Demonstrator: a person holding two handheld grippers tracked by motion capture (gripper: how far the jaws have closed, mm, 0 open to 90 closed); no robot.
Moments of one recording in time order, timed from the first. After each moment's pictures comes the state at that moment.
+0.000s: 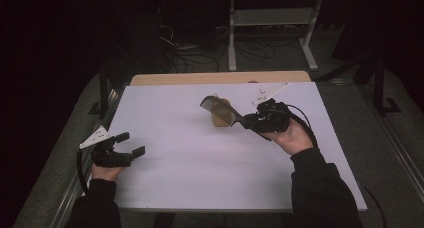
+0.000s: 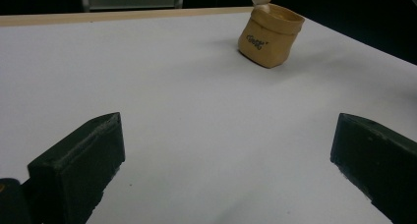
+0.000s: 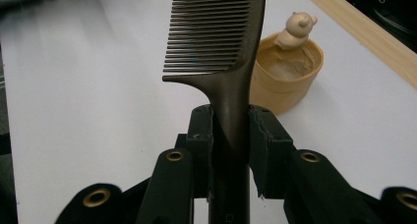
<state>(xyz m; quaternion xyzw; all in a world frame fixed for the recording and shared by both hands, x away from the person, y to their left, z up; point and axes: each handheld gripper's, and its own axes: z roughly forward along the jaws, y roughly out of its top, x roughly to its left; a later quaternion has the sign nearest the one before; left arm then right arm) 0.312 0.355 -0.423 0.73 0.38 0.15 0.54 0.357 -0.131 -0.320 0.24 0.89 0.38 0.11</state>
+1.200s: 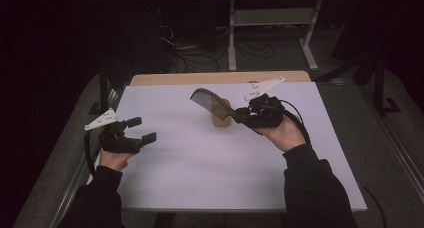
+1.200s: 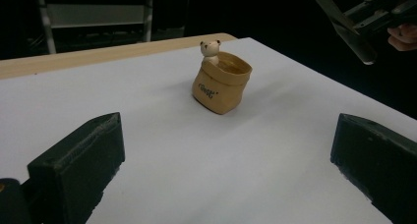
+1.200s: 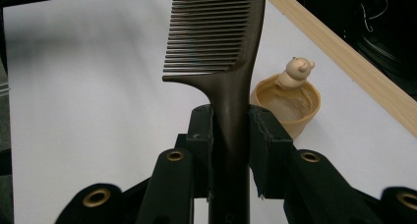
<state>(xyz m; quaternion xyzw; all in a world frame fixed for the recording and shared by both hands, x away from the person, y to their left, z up) 0.327 0.308 -0.364 0.74 0.35 0.13 0.56 0.355 -0.112 -0.301 0.22 0.88 0.40 0.13</state>
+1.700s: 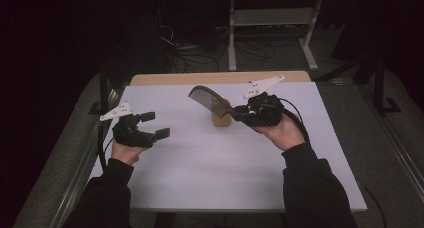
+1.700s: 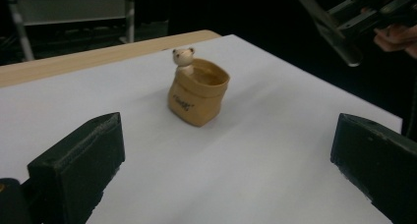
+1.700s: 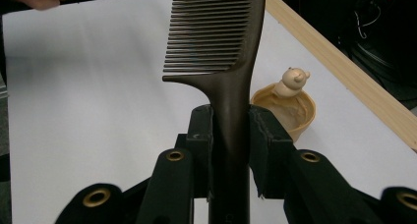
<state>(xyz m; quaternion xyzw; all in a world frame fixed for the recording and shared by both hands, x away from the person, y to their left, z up) 0.338 0.273 -0.352 0.75 0.32 0.09 0.57 0.354 -0.108 -0.294 0.22 0.87 0.41 0.15</state>
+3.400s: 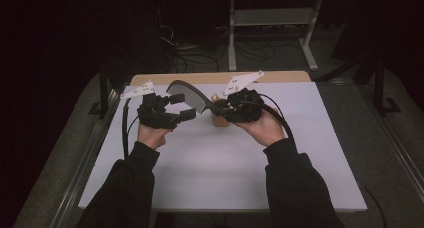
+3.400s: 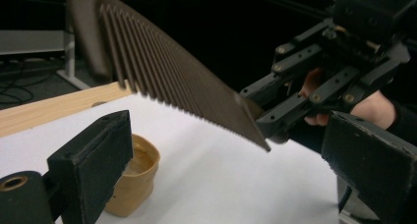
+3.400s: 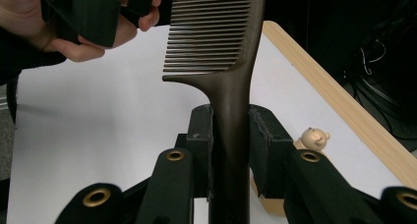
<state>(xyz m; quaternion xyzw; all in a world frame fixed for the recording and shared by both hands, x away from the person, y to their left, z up) 0.365 0.213 -0.316 0.71 0.27 0.02 0.65 0.358 -0.064 -0.282 0.18 0.87 0.44 0.16</state>
